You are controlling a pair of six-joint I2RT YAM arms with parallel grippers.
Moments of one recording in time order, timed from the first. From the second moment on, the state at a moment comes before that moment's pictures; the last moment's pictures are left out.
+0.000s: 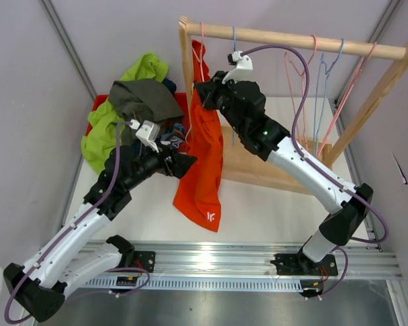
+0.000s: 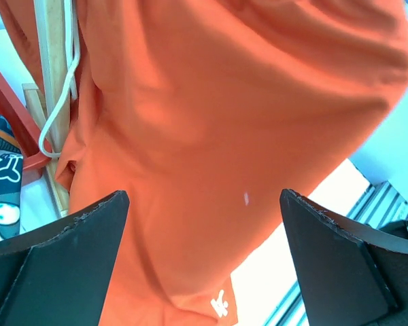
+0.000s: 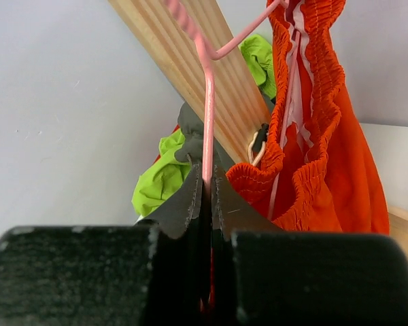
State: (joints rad) left arm -0.55 0.84 0.81 -0.09 0.20 -0.37; right arm 0.81 1.62 1.74 -0.03 0.28 0.44
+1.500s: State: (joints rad) left arm -1.04 1.04 1.13 -0.16 -0.25 -0.26; right arm 0.92 1.42 1.76 -0.12 0.47 0.48
